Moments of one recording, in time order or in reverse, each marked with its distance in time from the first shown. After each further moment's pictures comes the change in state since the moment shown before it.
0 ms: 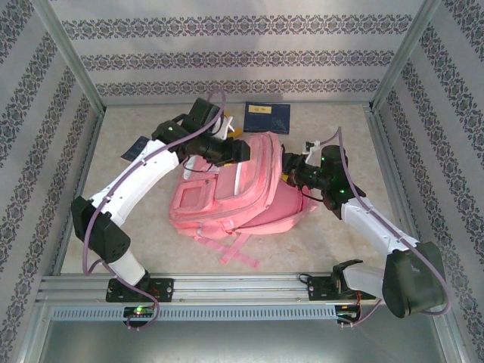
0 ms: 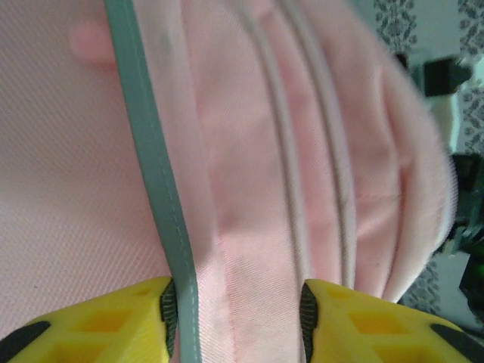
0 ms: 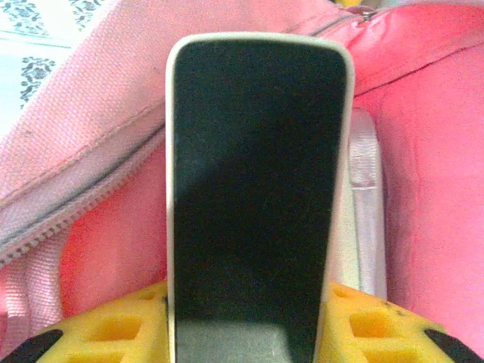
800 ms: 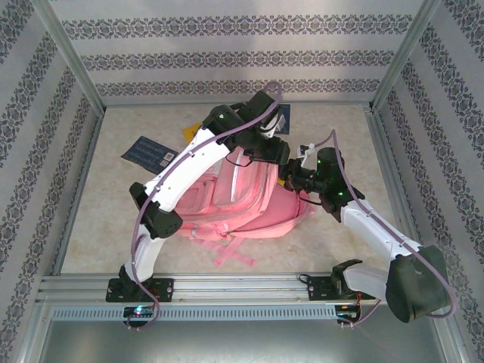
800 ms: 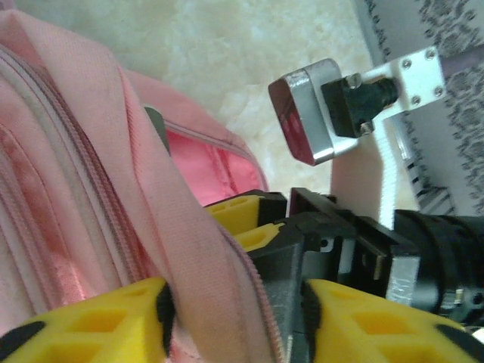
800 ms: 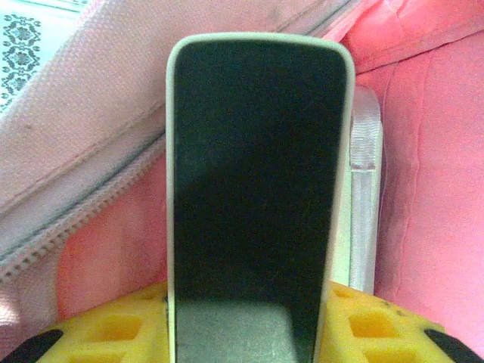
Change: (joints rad) left arm -0.240 0.485 0.802 -0.436 -0.241 0.061; right arm 0.049 -0.032 0.000 -0.076 0.009 -0.061
